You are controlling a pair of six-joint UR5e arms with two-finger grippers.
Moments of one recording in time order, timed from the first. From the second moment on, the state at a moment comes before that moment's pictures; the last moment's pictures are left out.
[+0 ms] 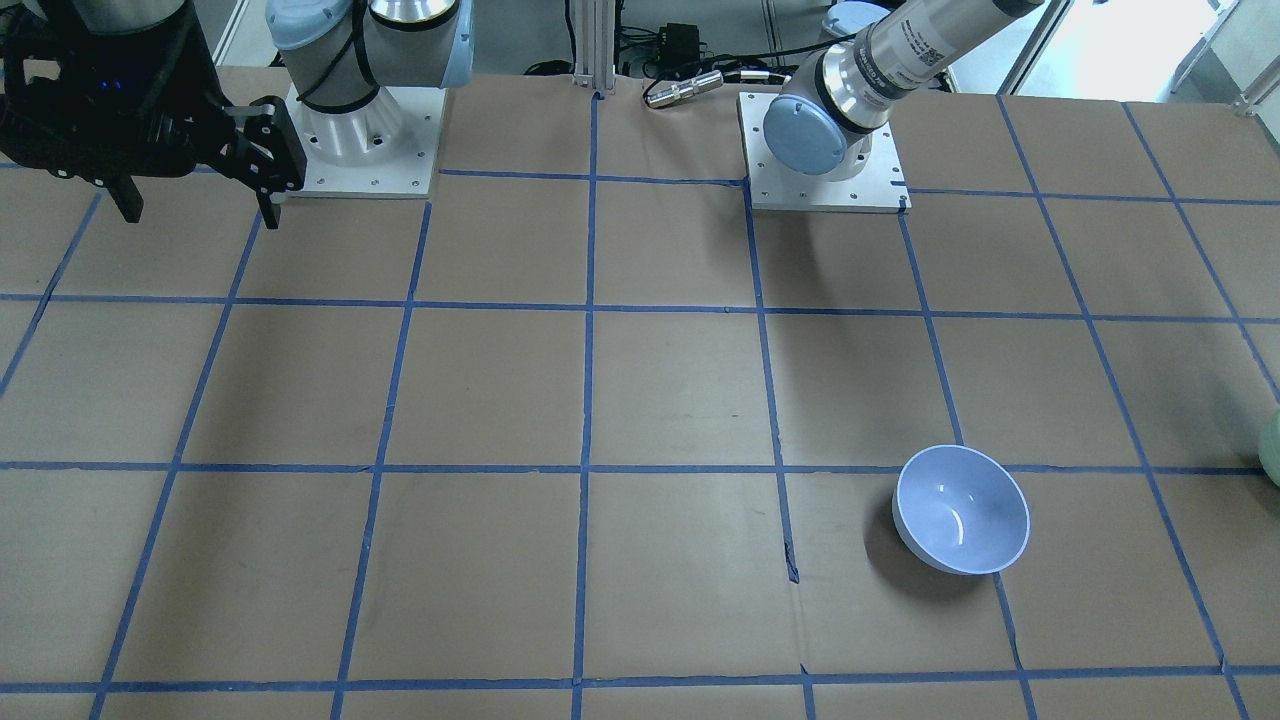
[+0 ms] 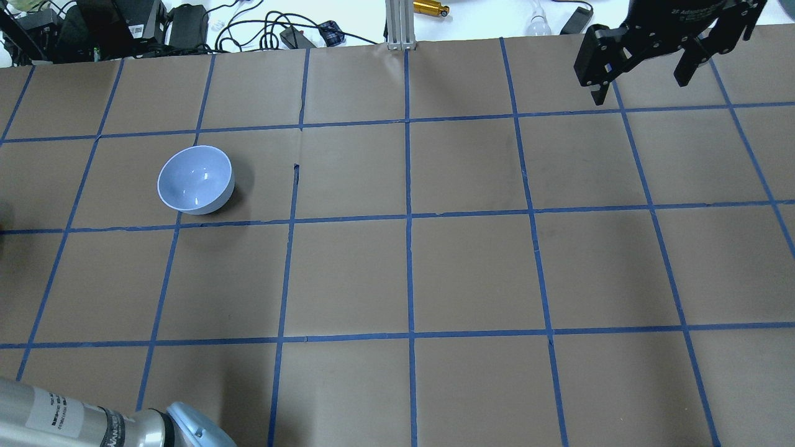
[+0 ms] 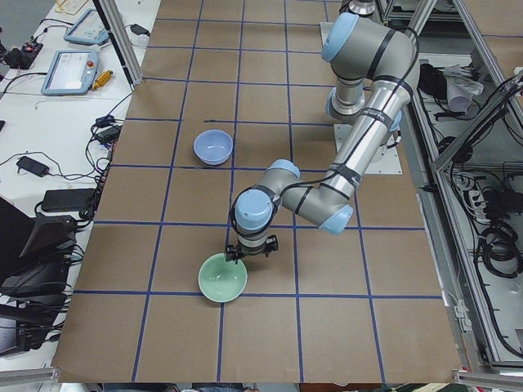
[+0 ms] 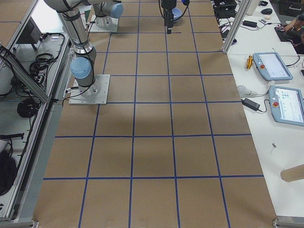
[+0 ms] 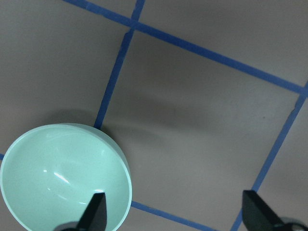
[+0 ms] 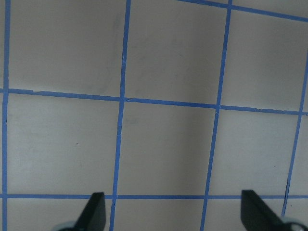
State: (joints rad) left arm -0.54 -2.10 -1.46 -1.10 1.57 2.37; right arm 1.59 -1.53 1.37 -1.45 -1.73 -0.09
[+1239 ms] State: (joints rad) left arm -0.54 -2.25 -1.40 -1.08 1.57 2.51; right arm 1.59 -1.53 1.37 -1.45 -1.73 -0.09
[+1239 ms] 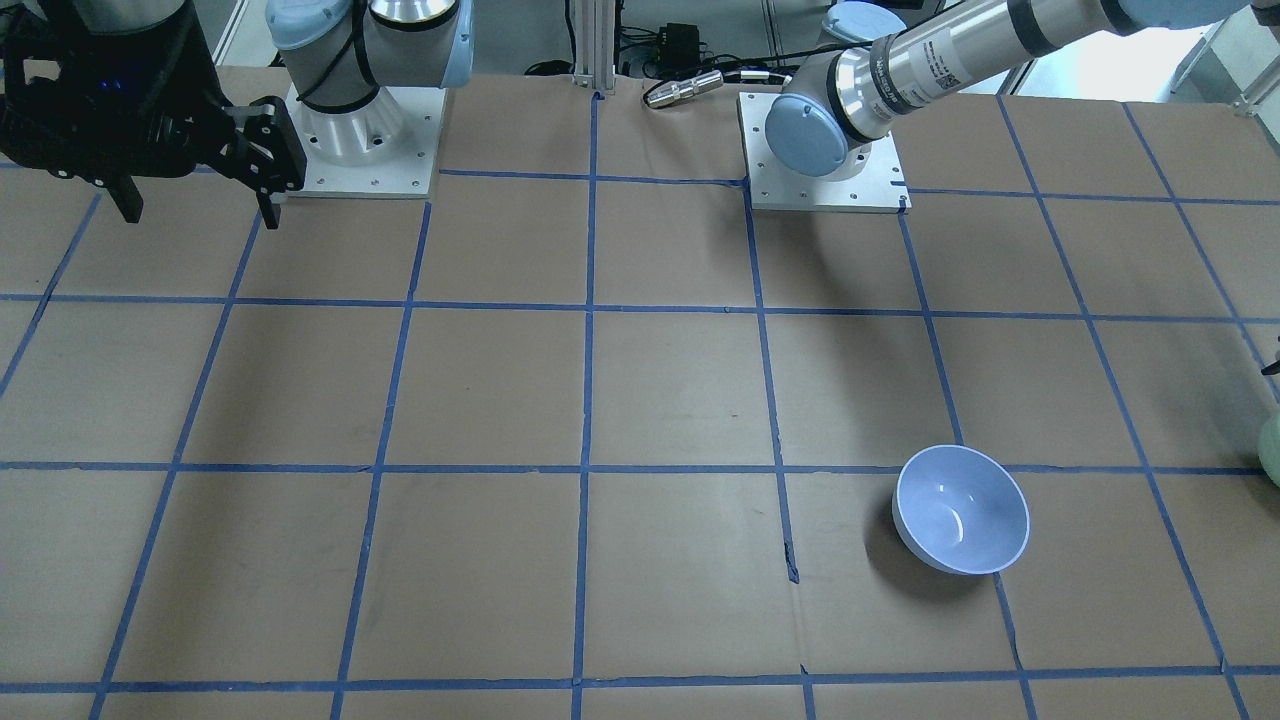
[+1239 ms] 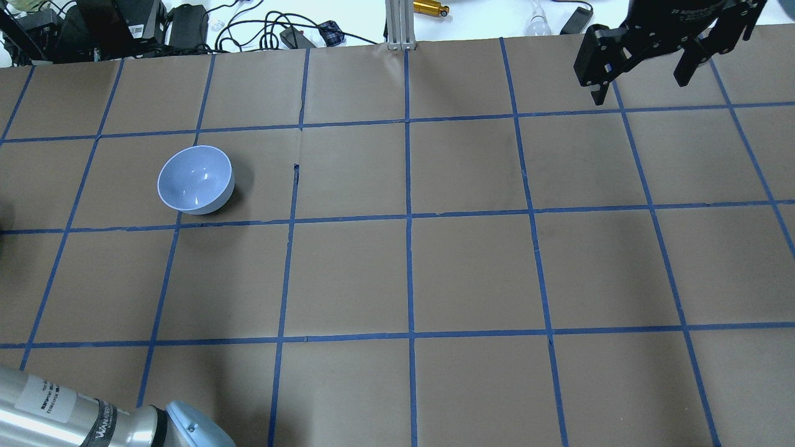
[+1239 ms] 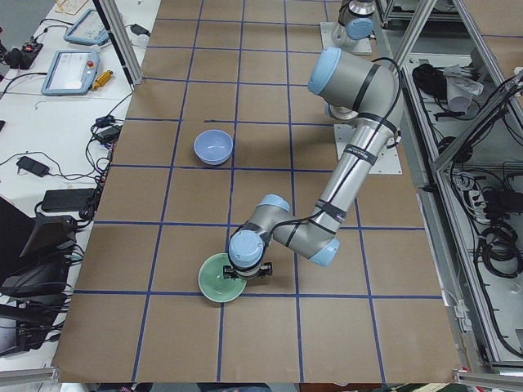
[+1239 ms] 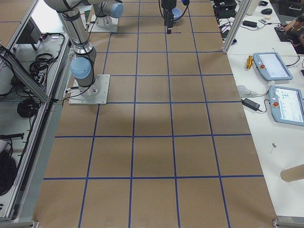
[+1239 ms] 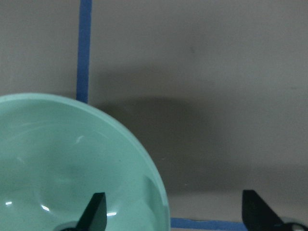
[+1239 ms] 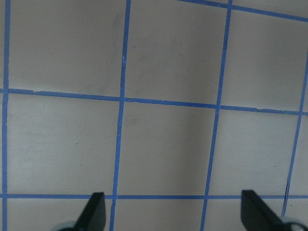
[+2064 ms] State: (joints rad) left arm -0.54 -2.25 -1.40 -1.07 1.57 2.50; right arm 1.59 -1.53 1.37 -1.44 -1.73 -0.09
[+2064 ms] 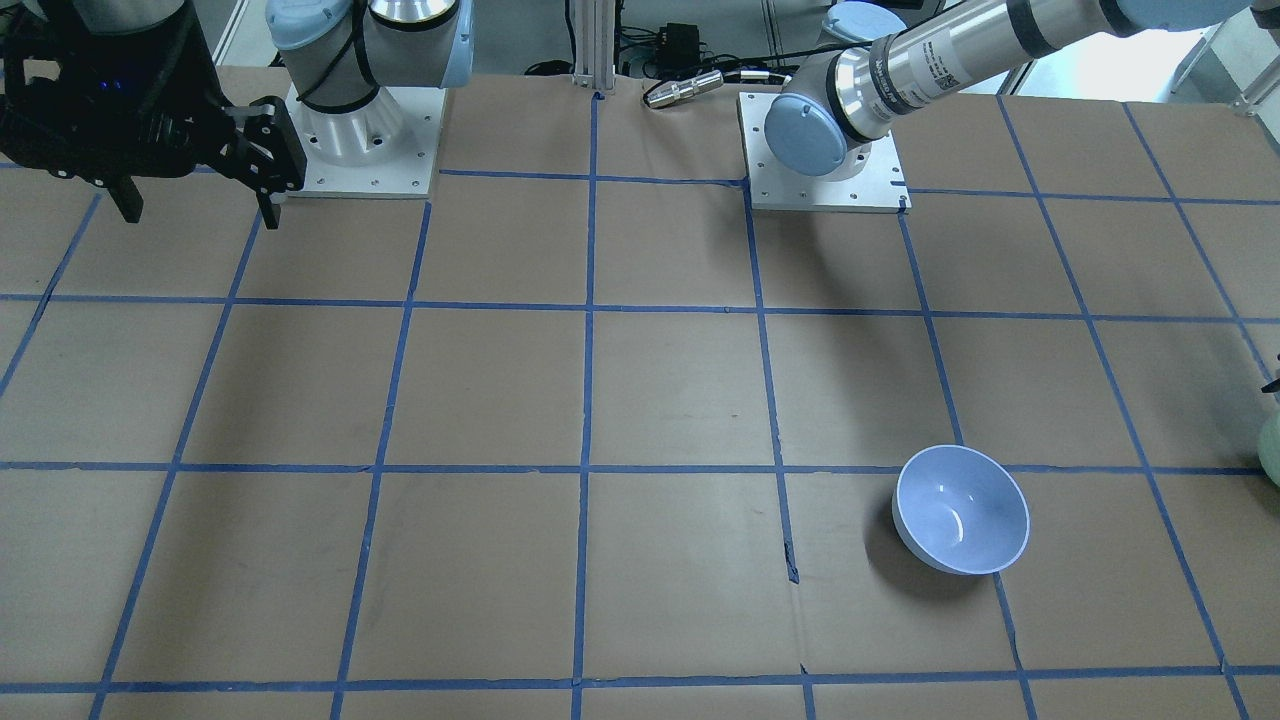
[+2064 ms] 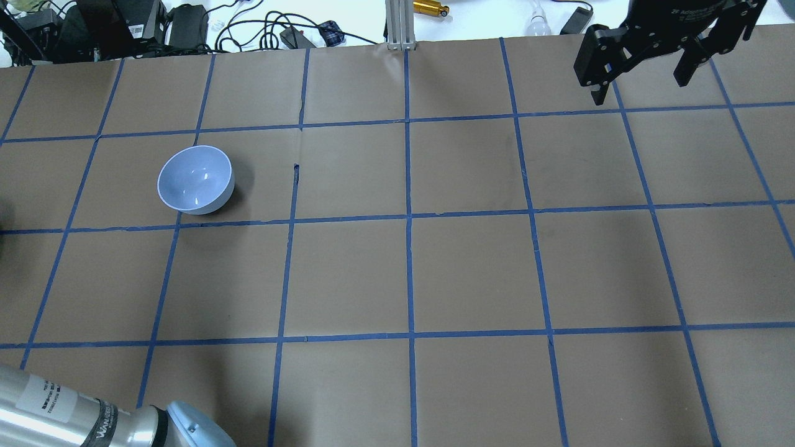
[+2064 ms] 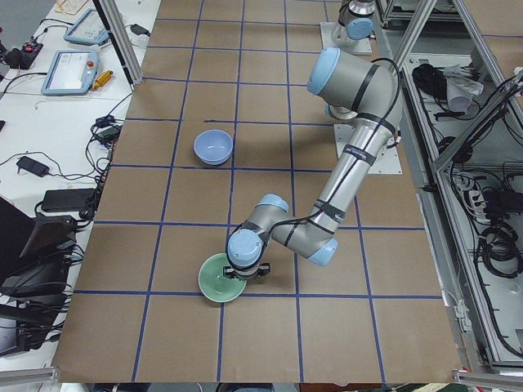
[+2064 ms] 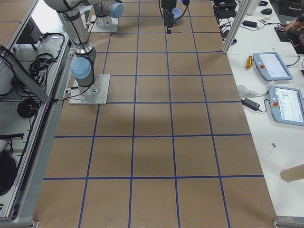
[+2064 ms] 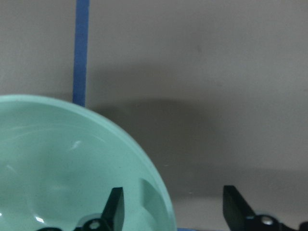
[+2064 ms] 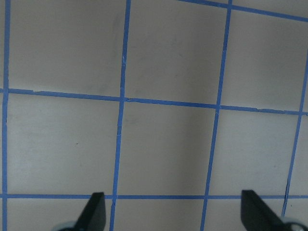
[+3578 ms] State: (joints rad) left arm -0.55 -2.24 -1.39 -1.07 1.56 2.50; right arm 1.59 -1.53 1.37 -1.45 -1.73 -0.09
